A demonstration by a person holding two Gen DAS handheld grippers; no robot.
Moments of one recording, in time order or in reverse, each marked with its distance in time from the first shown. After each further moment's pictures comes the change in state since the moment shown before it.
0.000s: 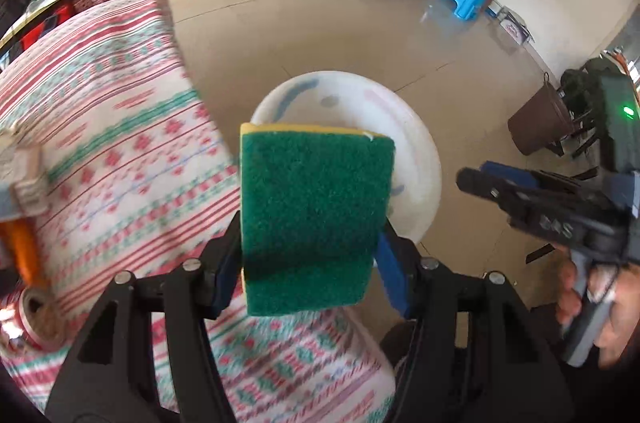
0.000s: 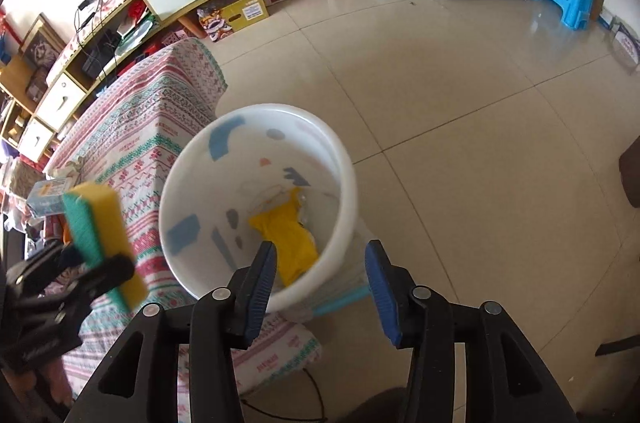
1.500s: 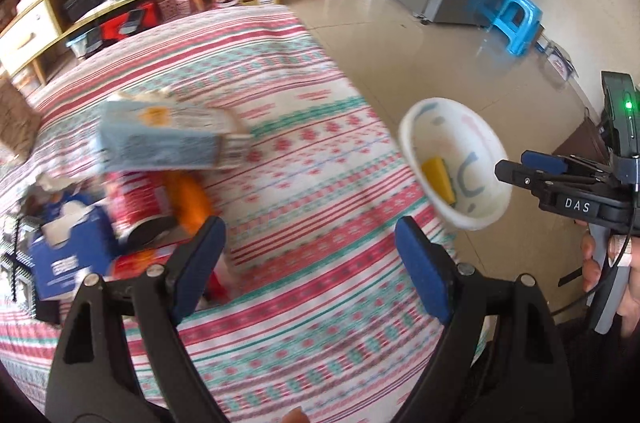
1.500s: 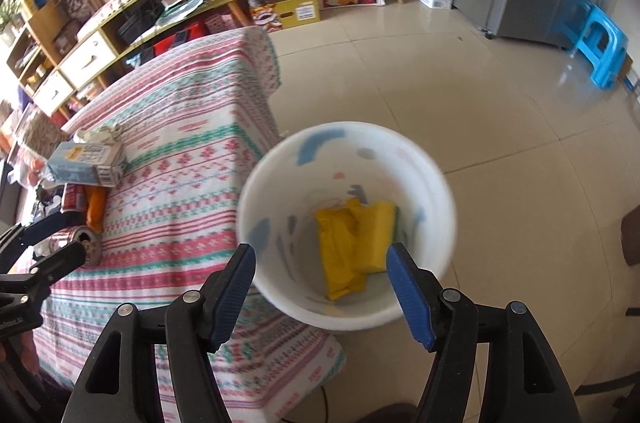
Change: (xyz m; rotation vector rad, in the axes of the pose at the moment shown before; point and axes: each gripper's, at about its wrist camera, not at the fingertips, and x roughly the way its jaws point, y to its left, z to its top) left arm -0.091 0.109 -0.047 -0.115 -0.099 0.192; right arm 0.003 0.115 0.008 -0.198 -0.025 0.015
